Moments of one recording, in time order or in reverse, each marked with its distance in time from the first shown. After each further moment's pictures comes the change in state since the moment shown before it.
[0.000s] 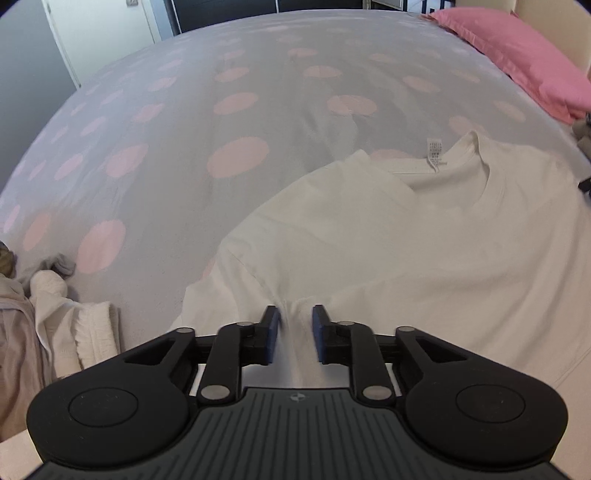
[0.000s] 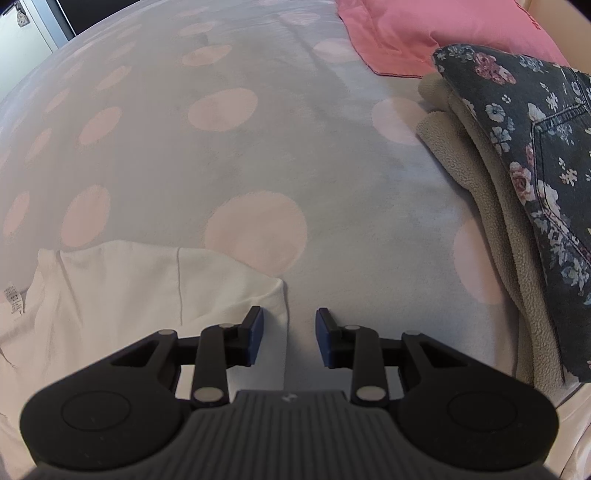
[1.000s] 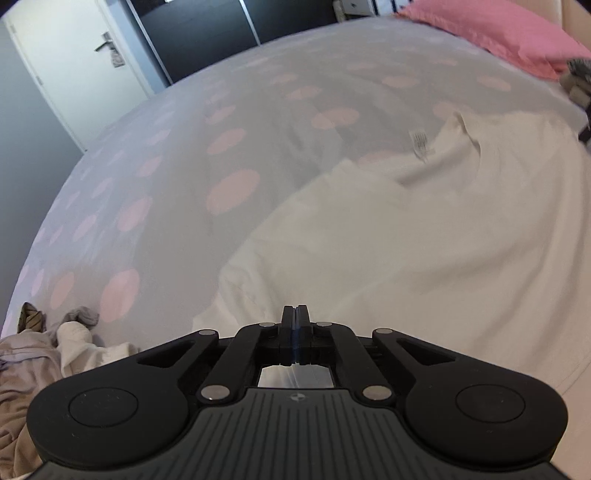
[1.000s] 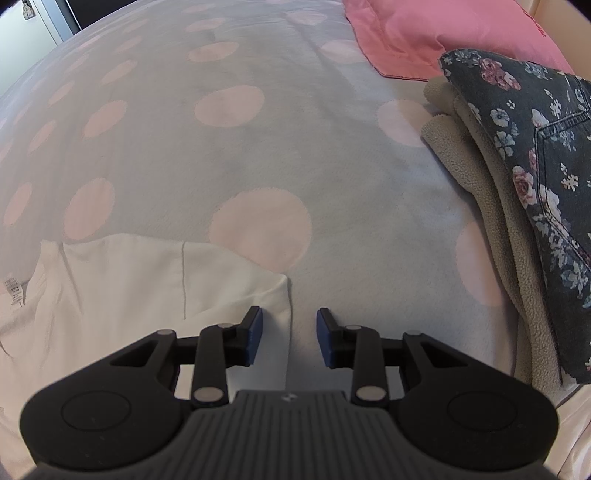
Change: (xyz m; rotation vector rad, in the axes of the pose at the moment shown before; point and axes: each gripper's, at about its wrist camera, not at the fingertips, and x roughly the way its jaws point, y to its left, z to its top) left arm -0.008 -0.026 -0.009 0.141 -0.094 0.117; right arm -0.001 -0.002 0.000 -0.016 -0.002 0.004
